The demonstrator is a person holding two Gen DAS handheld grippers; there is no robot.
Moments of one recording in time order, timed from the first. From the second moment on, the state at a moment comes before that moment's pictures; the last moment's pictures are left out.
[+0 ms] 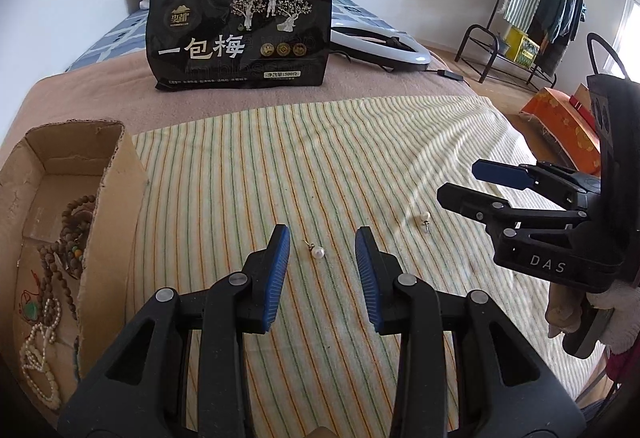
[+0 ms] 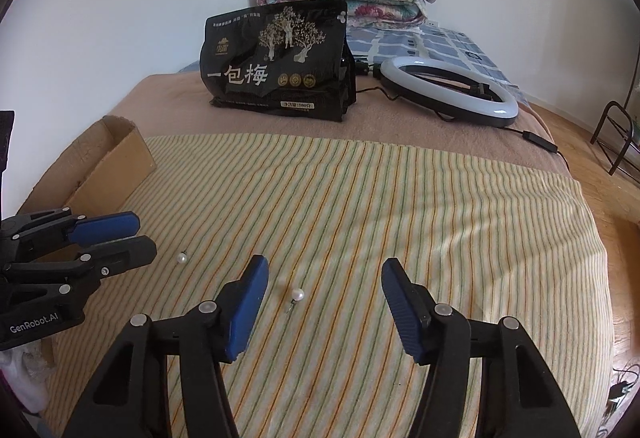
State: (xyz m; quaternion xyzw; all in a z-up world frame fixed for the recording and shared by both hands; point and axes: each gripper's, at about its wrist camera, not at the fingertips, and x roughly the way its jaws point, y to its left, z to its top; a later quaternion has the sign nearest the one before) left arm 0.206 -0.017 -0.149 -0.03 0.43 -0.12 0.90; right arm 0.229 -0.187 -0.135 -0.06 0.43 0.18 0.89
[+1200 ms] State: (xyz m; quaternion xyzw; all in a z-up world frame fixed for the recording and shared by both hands) left arm 0.216 -0.027 -0.187 -0.02 0.45 -0.10 0.89; right arm 0.224 -0.179 -0.164 -0.08 0.43 0.19 0.88
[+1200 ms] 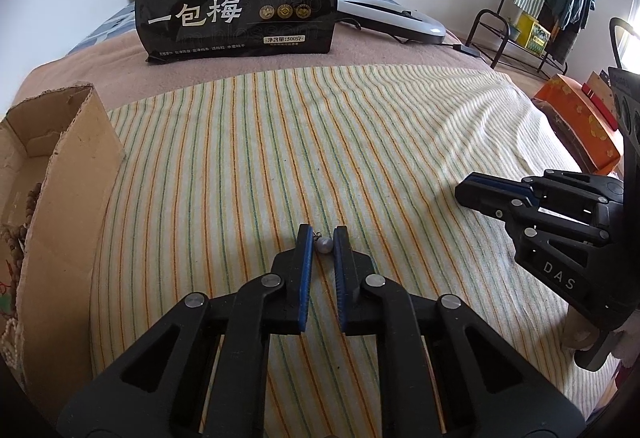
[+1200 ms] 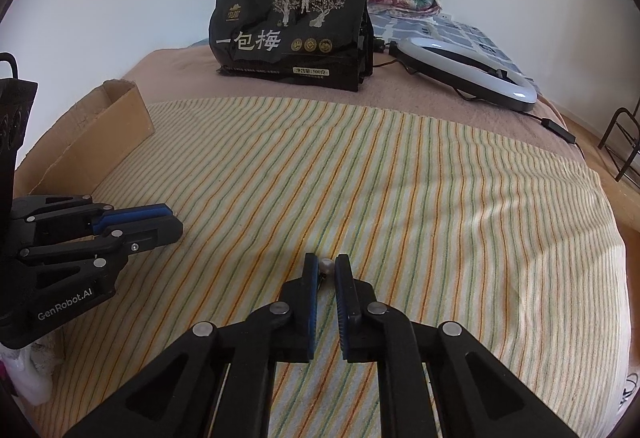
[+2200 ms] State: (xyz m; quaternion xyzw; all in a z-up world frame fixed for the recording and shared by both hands) left arm 0.153 0.014 -0.092 -0.04 0.38 -0.09 0.92; right arm 0.167 -0.147 -0.061 -0.08 0.36 0.20 0.91
